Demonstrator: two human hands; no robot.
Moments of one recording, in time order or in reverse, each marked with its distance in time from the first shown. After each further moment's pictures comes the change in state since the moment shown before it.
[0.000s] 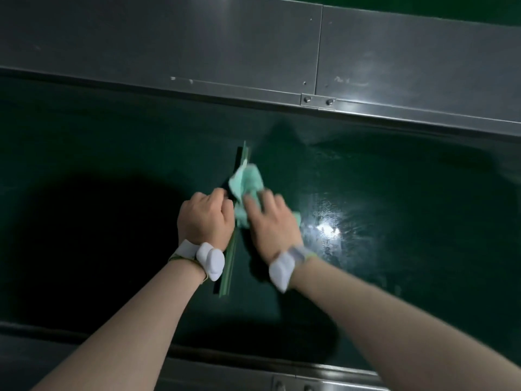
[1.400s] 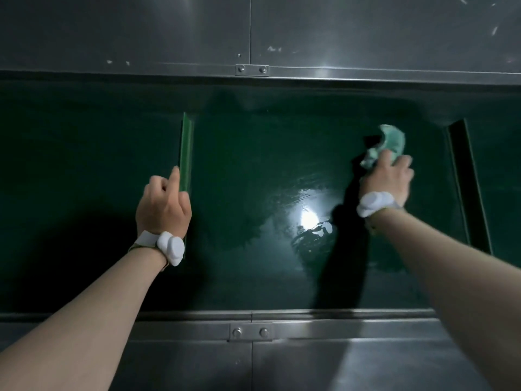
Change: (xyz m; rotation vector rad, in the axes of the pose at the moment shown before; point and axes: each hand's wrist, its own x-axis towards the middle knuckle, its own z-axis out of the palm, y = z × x) left_hand -0.056 0.000 0.032 0.112 0.022 0.059; right_hand -0.128 0.251 -0.080 -0.227 0.218 0.966
